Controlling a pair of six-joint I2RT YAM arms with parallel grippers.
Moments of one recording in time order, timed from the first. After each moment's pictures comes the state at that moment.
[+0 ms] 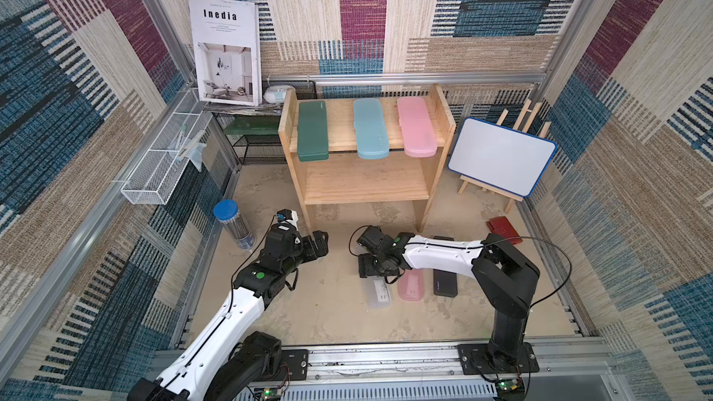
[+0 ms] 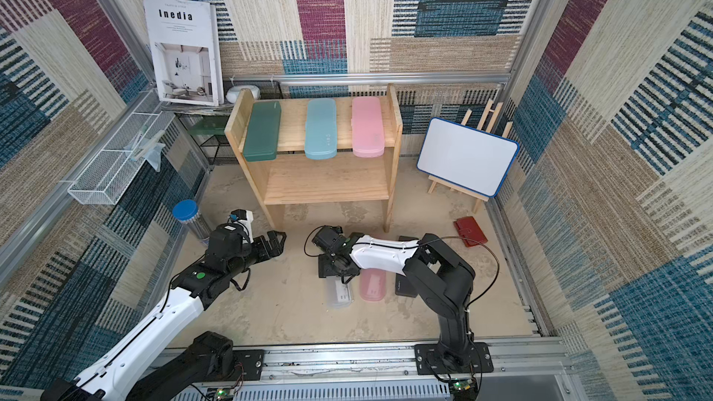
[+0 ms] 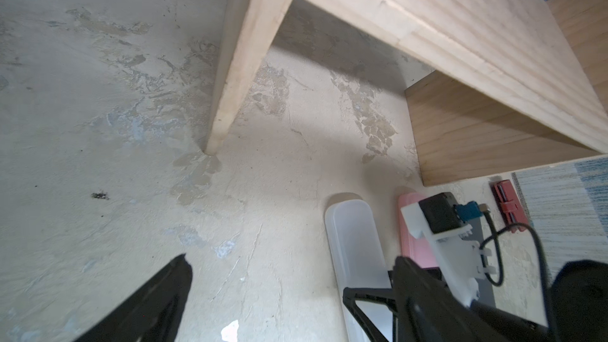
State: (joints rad) left arm -0.32 0.92 0.63 -0.33 0.05 -0.57; right arm 0.96 1.88 1.19 -0.53 0.05 0.83
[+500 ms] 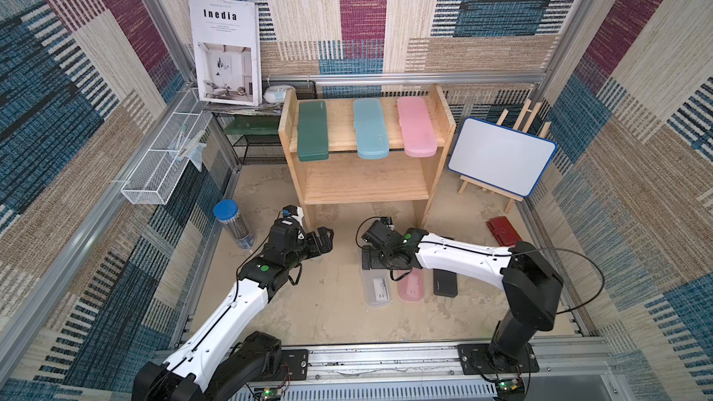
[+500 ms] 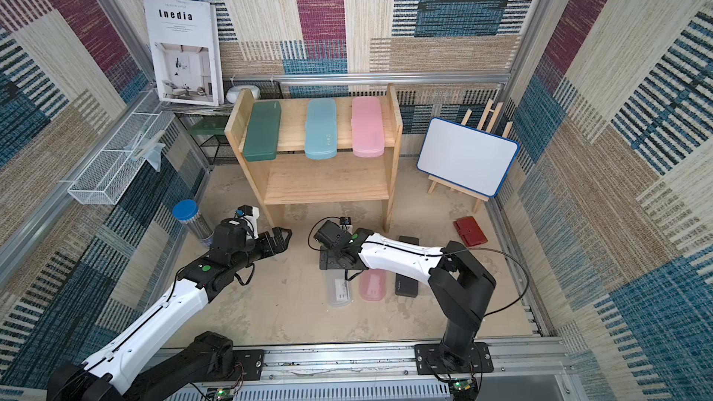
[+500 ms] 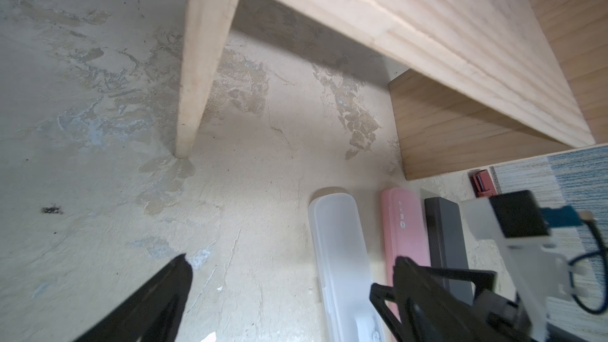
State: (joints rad) left arm -0.32 0.98 0.67 -0.30 0.10 -0.58; right arm 0.97 1.69 1.18 -0.66 0.22 0.87
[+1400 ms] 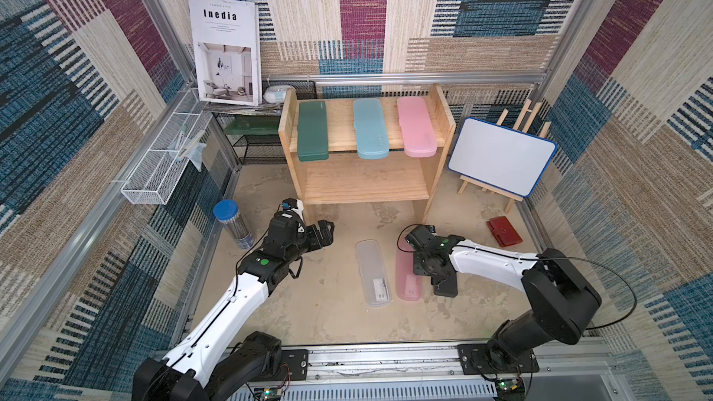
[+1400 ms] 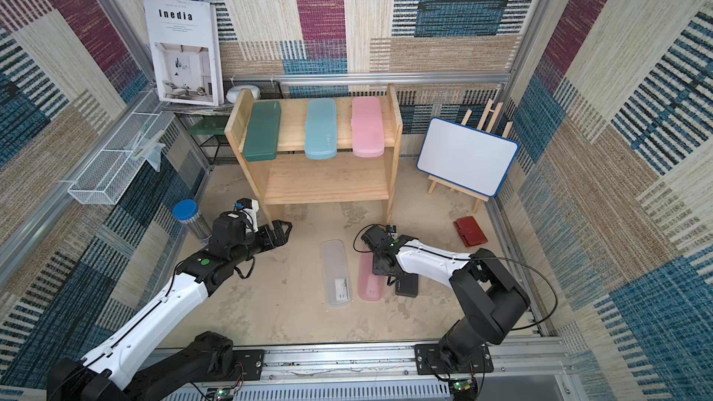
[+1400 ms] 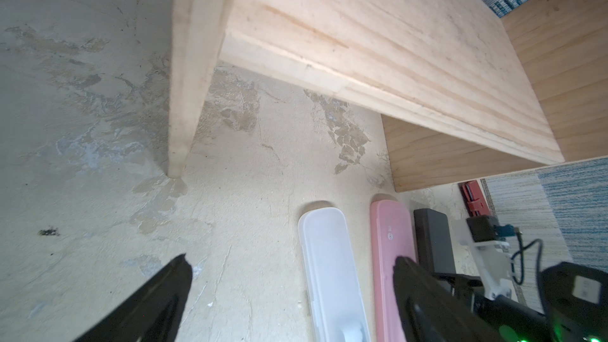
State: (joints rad) left arm -0.32 1.01 0.73 -0.31 0.10 -0.58; right arm 0.71 1.58 0.82 -0.57 0.22 0.73
